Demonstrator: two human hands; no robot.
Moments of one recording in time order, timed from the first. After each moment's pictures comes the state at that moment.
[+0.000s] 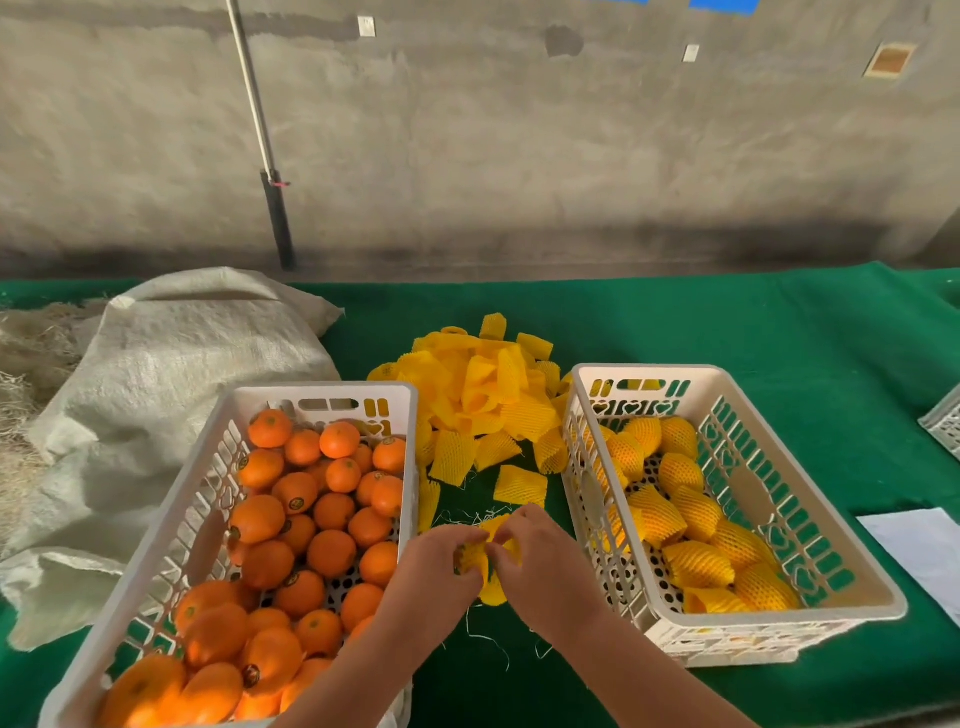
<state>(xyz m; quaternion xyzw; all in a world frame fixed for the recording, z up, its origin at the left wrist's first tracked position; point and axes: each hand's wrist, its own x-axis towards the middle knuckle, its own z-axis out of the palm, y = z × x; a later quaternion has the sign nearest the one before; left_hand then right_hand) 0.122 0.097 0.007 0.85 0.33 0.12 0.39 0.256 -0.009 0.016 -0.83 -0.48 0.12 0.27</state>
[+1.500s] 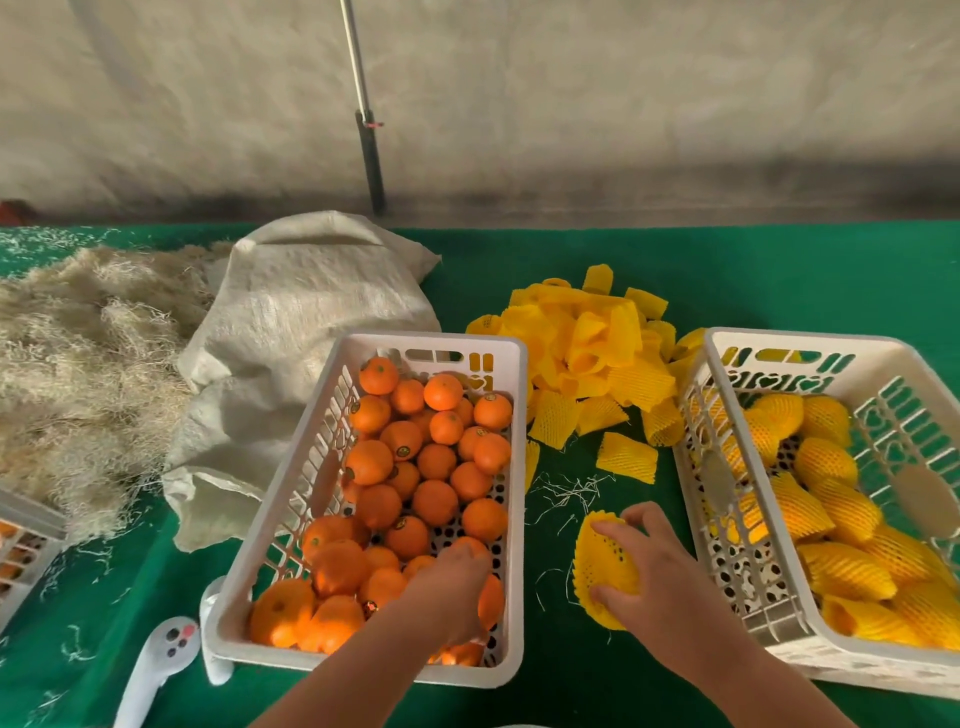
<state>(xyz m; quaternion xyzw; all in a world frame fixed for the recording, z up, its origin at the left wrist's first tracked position) 0.040 0.157 -0.077 0.90 0.34 -0.22 0.19 0.247 -0.021 -0.005 -0.80 -0.51 0.21 0.22</state>
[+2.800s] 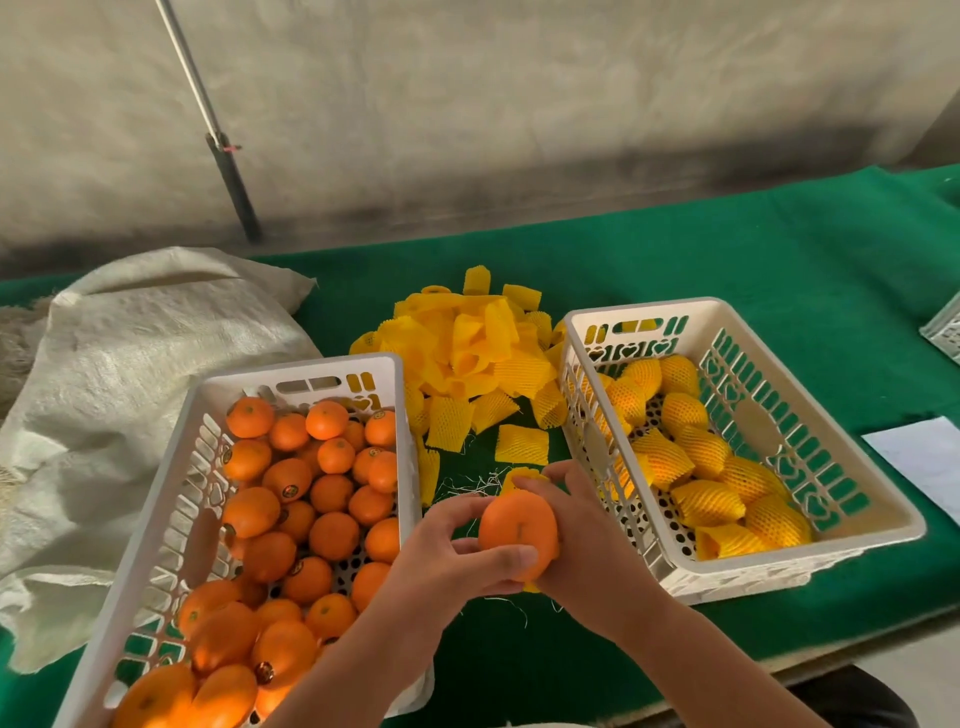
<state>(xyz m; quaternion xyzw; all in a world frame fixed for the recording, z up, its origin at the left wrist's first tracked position) 0.113 0.081 0.067 0.58 0.34 0.03 0.74 0.265 -0.045 0.025 -0.79 -0.49 0.16 0.35</state>
